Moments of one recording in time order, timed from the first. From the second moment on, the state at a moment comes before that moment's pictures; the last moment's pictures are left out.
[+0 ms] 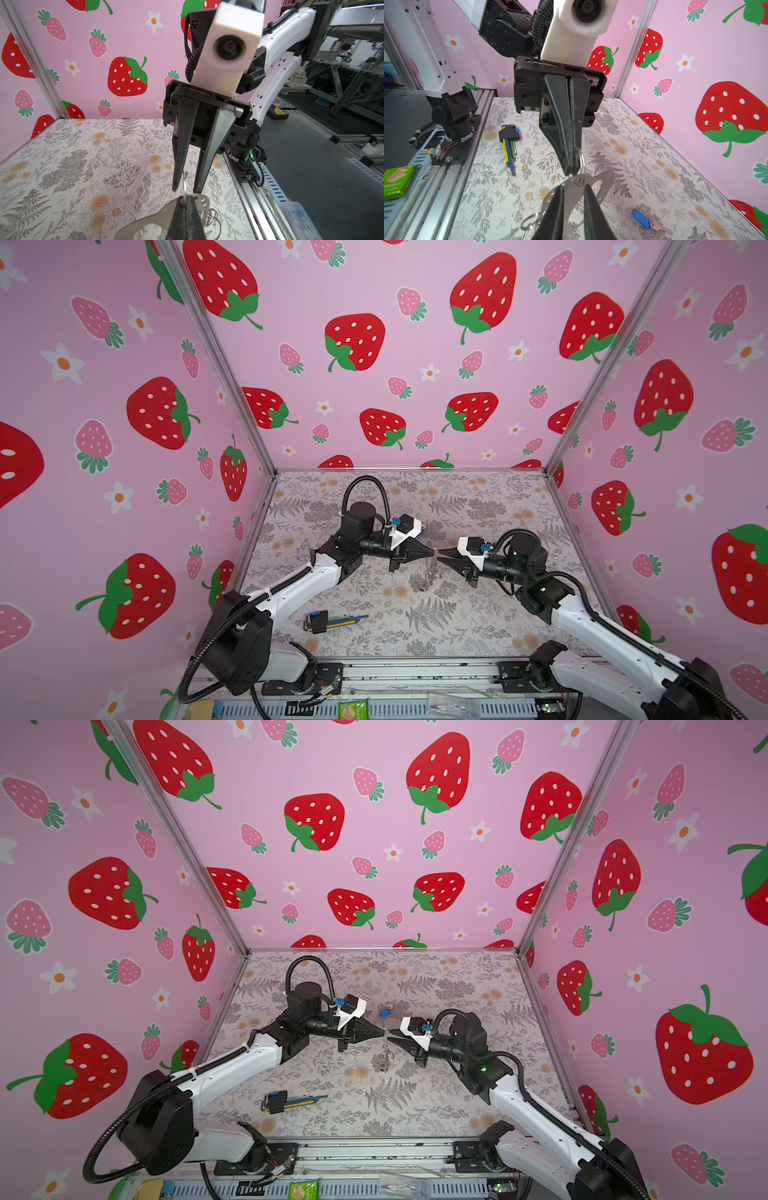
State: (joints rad) left arm -0.56 1.38 0.88 0.21 1.09 0.26; right arm 0.66 0.96 0.56 0.24 -0.71 -0.30
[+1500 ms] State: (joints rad) left arm -0.73 1.17 0.96 -0.23 0.46 0.82; right arm 0.66 1.10 0.80 -0.14 -0.72 -0.34
